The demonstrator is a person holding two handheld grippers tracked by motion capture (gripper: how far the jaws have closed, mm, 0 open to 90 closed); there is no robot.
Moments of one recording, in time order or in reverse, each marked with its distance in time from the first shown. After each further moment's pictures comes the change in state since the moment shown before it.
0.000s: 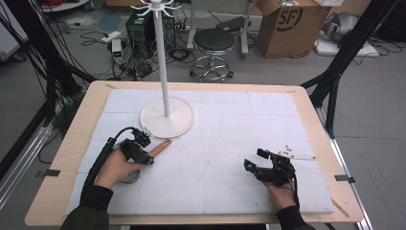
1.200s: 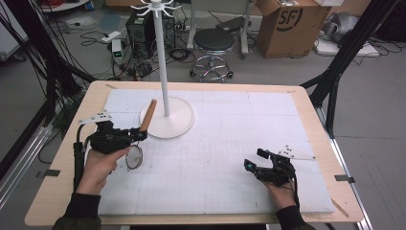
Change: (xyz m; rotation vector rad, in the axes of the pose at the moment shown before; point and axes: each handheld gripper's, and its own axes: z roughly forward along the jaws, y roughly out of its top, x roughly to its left) left arm 0.028 -0.037 -0.085 -0.839 -0.333 -0.240; right arm -0.001 0.000 0.000 0.000 0.000 0.002
